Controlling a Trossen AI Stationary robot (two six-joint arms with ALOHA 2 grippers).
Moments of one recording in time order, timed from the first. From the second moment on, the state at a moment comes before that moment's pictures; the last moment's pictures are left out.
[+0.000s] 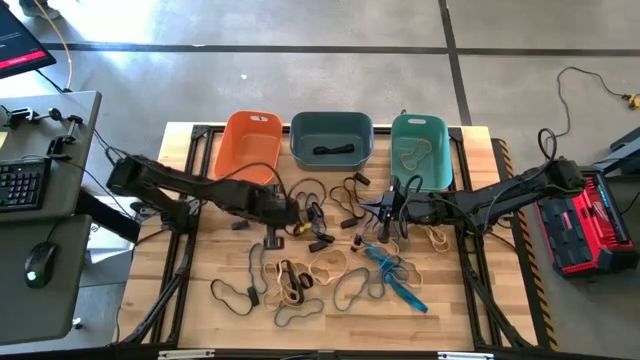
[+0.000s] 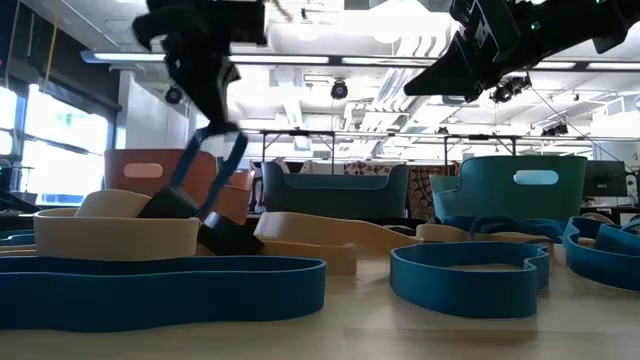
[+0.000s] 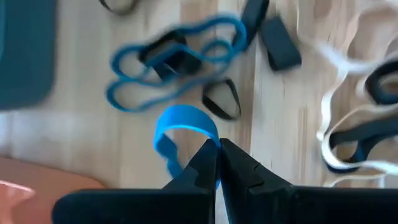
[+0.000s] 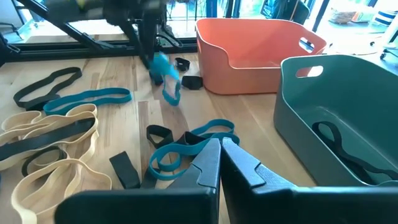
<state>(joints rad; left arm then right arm) -0.13 1.52 1.19 -0.87 -0.22 -0.11 0.18 1.14 0.53 0.25 0.41 0.09</state>
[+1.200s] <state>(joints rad) 0.65 1.40 1.19 -0.79 -0.26 0.11 0.14 1.14 0.53 0.25 0.41 0.10</state>
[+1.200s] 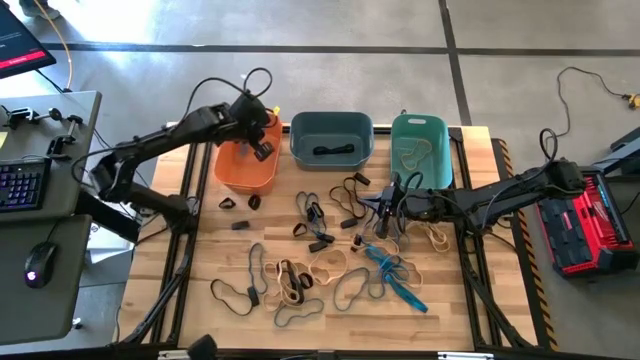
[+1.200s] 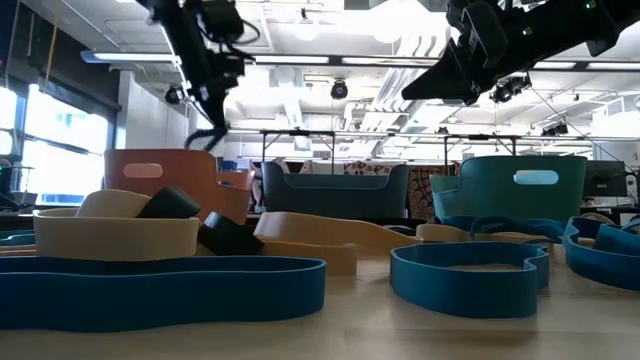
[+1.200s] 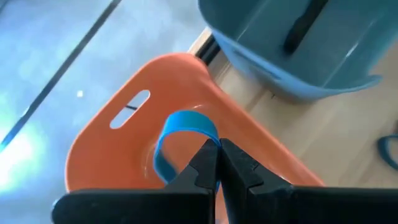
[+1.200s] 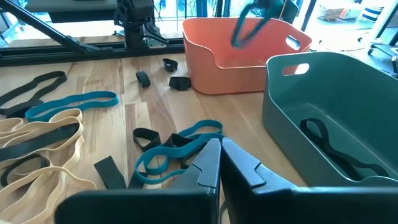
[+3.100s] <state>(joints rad) 0.63 1.52 1.06 -0.62 -0.19 0.15 0.14 1.14 0.53 0.14 0.41 0.14</state>
